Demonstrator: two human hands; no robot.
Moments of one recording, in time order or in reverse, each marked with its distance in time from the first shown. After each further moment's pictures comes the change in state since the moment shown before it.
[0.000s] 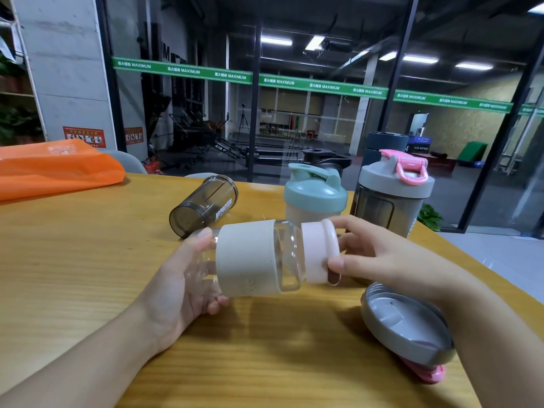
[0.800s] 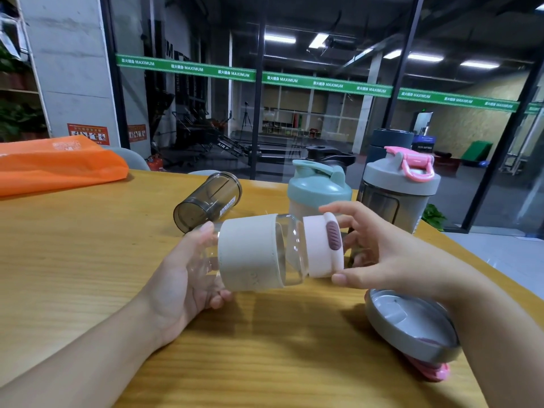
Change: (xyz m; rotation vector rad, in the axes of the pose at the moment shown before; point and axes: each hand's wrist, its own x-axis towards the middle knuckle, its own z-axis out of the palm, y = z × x) left_hand 0.003 -0.001 -0.001 -0.009 0.001 0.009; right_hand 0.001 0.004 -0.001 -0.036 -0.009 -0.128
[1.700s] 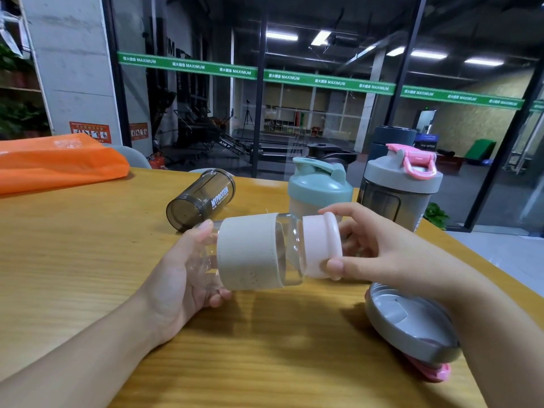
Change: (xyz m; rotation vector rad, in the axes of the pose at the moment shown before) left_hand 0.000 -0.002 -0.002 -0.021 0.021 -0.037; right_hand 0.000 -0.002 0.004 -0.029 0.043 0.028
